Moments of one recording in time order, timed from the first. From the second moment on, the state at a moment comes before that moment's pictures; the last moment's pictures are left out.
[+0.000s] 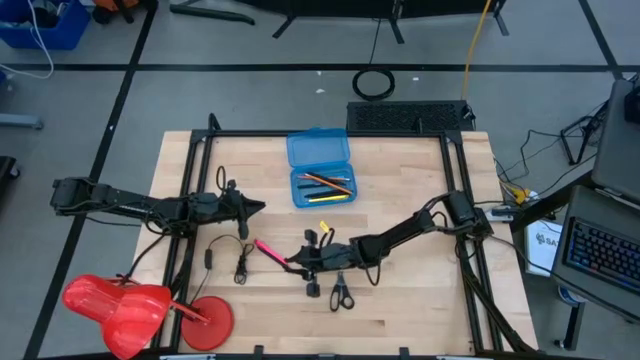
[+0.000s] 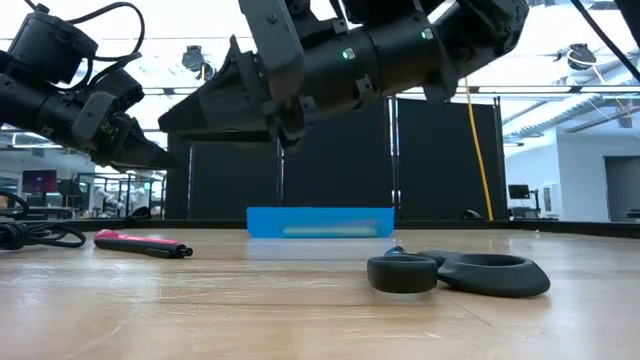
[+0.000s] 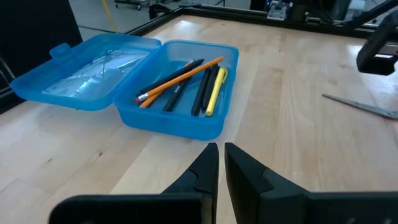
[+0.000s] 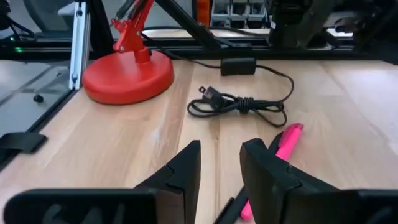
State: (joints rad) left arm 0.01 0.73 0.01 0.40 -0.27 -0.16; right arm 0.29 2.13 1.21 0.61 0.19 0.12
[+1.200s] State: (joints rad) left arm 0.01 0.73 0.01 0.32 -0.25 -0.18; right arm 0.45 2.35 1.38 0.52 0.42 0.26
